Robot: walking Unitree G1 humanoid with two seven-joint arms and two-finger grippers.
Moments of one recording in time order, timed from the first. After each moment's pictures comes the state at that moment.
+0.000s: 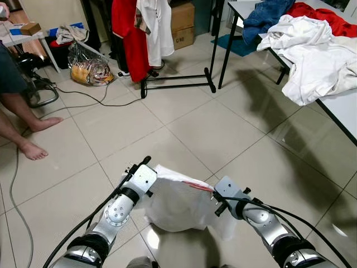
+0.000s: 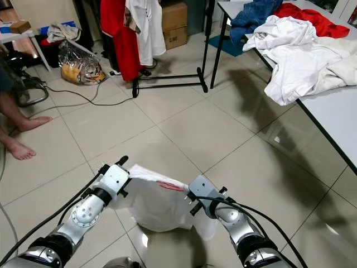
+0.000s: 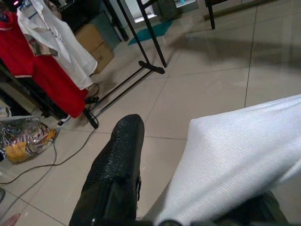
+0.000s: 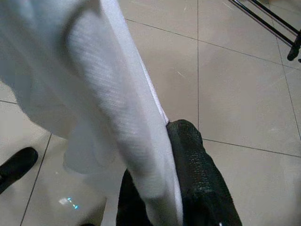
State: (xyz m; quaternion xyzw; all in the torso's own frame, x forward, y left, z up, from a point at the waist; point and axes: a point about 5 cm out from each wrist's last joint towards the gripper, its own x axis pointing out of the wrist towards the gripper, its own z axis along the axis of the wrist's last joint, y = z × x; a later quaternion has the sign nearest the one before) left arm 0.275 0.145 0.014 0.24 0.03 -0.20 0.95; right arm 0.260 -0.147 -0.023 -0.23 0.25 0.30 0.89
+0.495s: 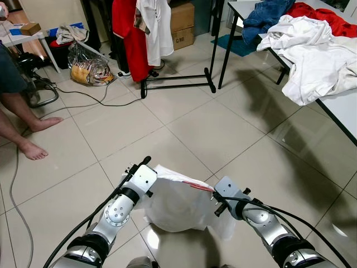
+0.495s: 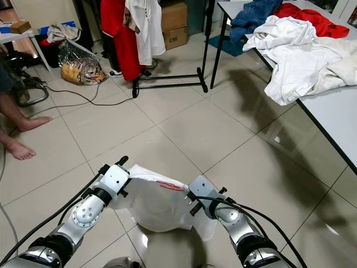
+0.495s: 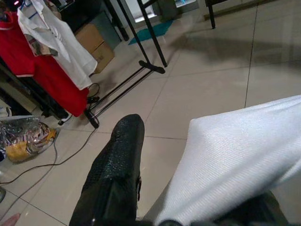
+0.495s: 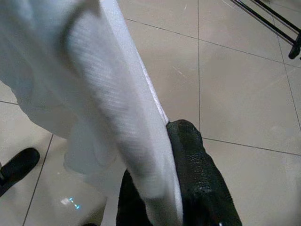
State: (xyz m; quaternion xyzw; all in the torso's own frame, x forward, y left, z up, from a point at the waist) left arm 0.275 0.145 0.014 0.24 0.03 -0.20 0.95; right arm 0.260 -0.147 -0.024 -0.23 0.25 0.29 0.89
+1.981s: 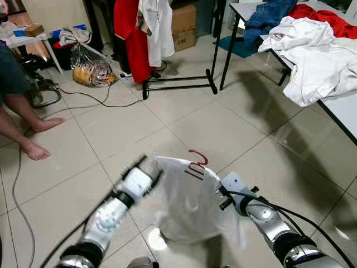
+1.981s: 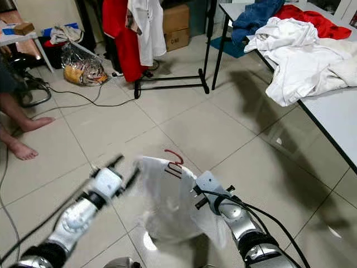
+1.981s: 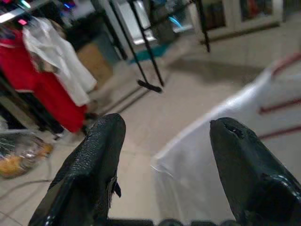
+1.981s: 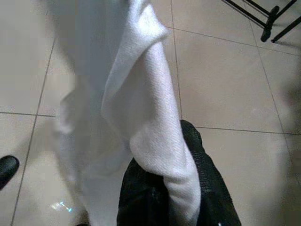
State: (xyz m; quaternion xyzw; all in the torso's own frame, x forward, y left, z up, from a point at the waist) left arm 0.268 0.157 0.024 0.21 -0.02 -0.22 0.95; right arm 0.267 -0.157 -0.022 -0.22 0.26 0.23 0.91
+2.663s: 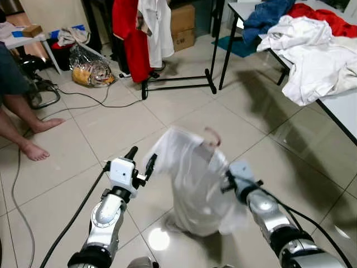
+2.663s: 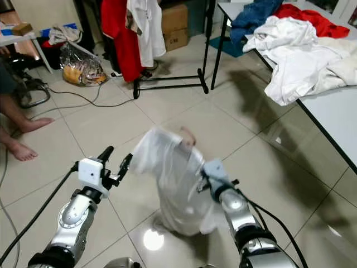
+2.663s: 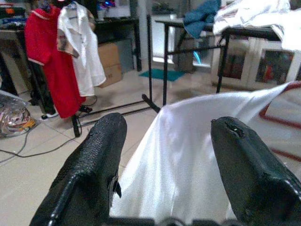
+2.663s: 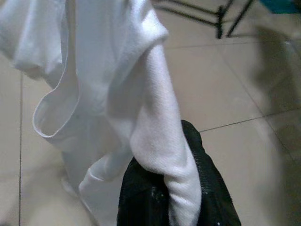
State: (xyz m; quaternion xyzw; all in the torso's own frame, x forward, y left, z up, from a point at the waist) left arm 0.268 0.157 0.037 0.02 -0.03 -0.15 0.99; right arm 0.291 -0.162 -0.001 -0.11 0.22 0.11 0.96
